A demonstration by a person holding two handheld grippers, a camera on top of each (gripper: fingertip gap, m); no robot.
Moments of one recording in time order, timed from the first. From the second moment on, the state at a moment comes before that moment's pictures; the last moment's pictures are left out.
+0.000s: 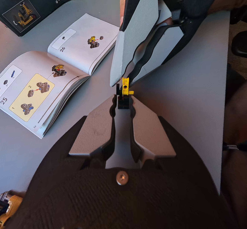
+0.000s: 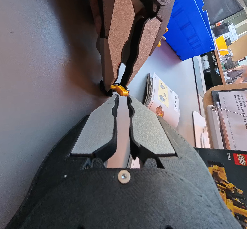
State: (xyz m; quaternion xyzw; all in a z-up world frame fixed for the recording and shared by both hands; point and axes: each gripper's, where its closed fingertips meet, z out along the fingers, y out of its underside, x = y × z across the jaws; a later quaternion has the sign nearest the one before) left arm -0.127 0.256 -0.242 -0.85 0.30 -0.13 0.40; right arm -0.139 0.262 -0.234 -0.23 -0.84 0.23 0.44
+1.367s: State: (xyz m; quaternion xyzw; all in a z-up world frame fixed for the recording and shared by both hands) left arm -0.123 0.257 -0.245 -0.83 0.36 -0.03 0.42; right arm -0.133 0.257 -0.240 -0.31 -0.83 0.33 0.31
